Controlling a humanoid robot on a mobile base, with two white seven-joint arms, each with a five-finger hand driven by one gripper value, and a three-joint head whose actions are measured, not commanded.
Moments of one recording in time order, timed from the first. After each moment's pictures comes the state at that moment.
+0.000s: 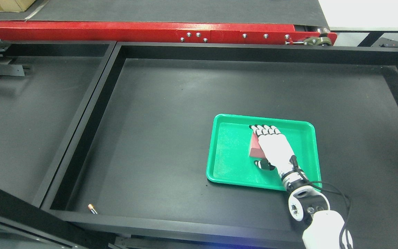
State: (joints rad) left arm 0.00 0.00 -0.08 0.00 0.13 0.01 0.18; right arm -0.07 0.00 0.18 -1.39 1.34 -0.13 0.05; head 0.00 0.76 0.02
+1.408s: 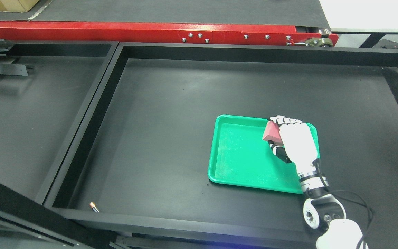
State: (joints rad) left arm 0.00 0.00 -0.08 0.00 0.13 0.01 0.18; right arm 0.00 -0.04 0.10 -1.48 1.30 -0.19 -0.30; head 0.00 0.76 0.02
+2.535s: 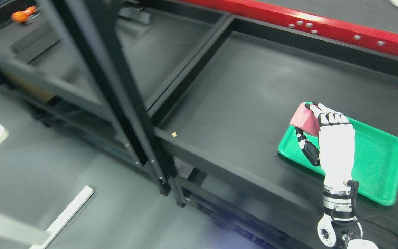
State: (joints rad) left arm 0.00 0.00 -0.08 0.00 0.13 0.01 0.18; right arm 0.12 -0.06 0.05 -1.62 1.23 -0.22 -0.70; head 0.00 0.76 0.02
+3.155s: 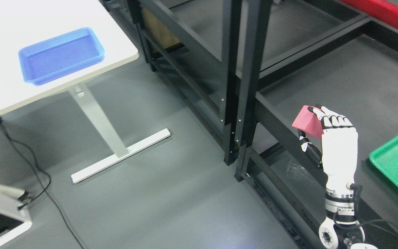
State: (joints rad) left arm 0.00 0.00 -0.08 0.00 0.13 0.01 0.18; right arm 0.14 -0.07 0.05 -1.63 1.22 -0.22 -0.70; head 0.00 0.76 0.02
